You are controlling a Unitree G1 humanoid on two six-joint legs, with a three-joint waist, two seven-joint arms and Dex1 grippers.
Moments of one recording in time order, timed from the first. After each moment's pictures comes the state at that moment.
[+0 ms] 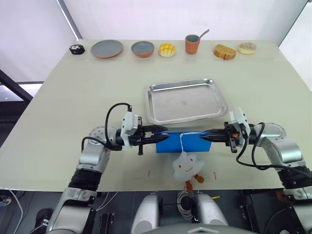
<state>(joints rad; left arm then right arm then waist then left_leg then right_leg) -0.37 0.53 -0.06 0.18 -0.49 0.01 -1.36 -0.39 -0.59 0.10 0.07 0.46 0.28 1.34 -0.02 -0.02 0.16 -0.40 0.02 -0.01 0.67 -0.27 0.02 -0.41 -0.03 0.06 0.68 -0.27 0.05</state>
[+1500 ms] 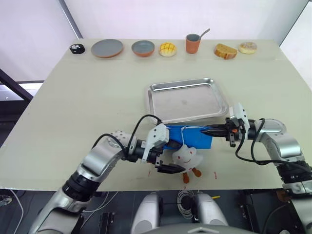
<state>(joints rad) -0.40 0.65 -0.40 -0.26 -0.41 0.62 -1.13 -0.45 -0.59 0.10 0.13 0.42 0.28 1.32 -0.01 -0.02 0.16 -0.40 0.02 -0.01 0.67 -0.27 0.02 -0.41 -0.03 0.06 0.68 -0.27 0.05</state>
